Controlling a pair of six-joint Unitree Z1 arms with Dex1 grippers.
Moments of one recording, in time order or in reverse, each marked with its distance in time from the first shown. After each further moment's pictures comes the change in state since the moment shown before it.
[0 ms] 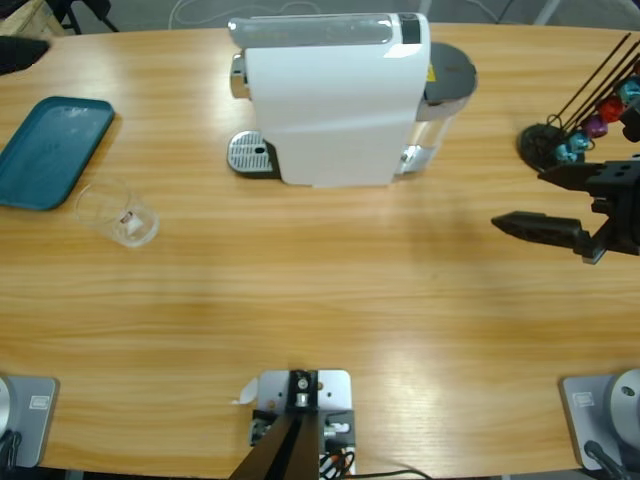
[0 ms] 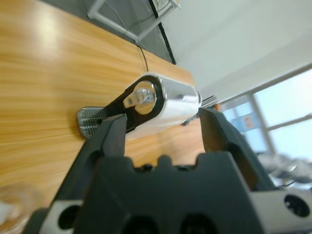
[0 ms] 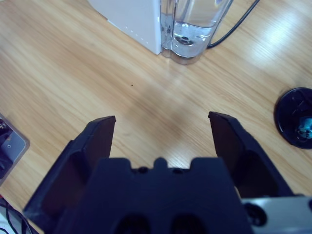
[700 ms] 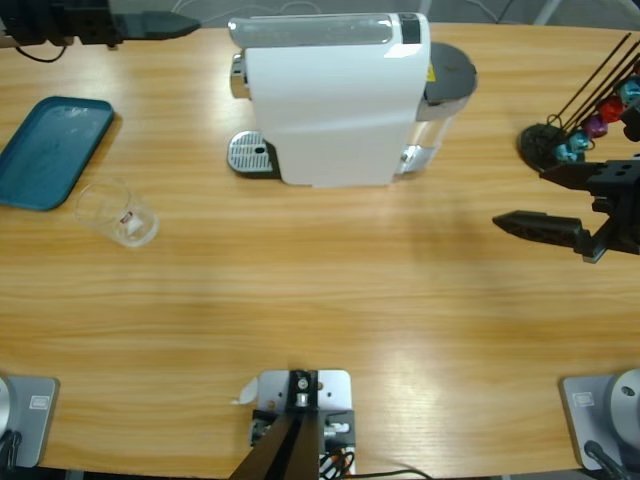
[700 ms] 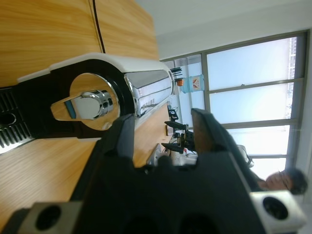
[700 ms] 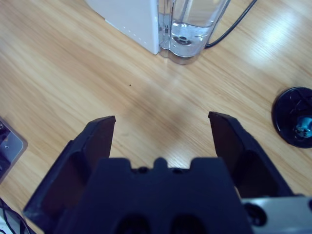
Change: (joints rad) arm 0 -0.016 0.507 -0.246 -0.184 -0.408 -0.203; arm 1 0.000 0.000 0.000 0.001 -0.009 0.000
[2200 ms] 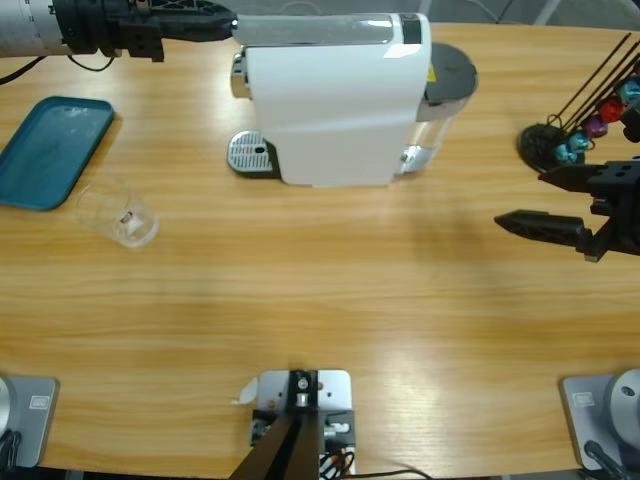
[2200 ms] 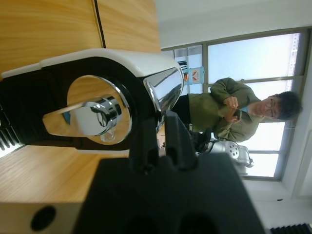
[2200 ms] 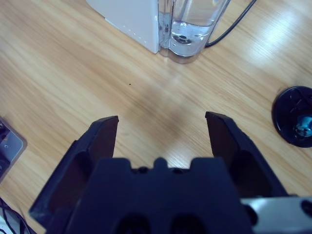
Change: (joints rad) arm 0 -0.052 0.110 -0.046 -0.054 -0.013 -0.040; arm 1 0.000 0.000 0.000 0.003 0.000 0.000
